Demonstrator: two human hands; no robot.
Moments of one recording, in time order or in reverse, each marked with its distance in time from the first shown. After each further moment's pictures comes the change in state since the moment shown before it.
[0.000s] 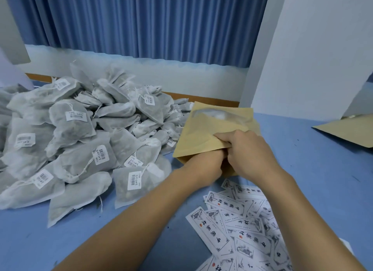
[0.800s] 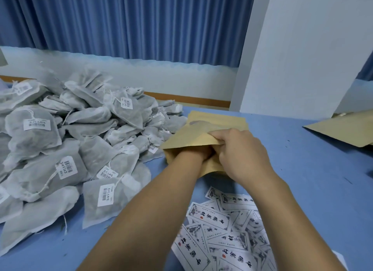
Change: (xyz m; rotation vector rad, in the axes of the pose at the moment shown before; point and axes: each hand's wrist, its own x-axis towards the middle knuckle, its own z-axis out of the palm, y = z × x) left_hand 0.085 0.000 0.005 -0.157 0.031 -0.275; right_hand 0.009 0.021 -0.002 0.067 0.045 0.129
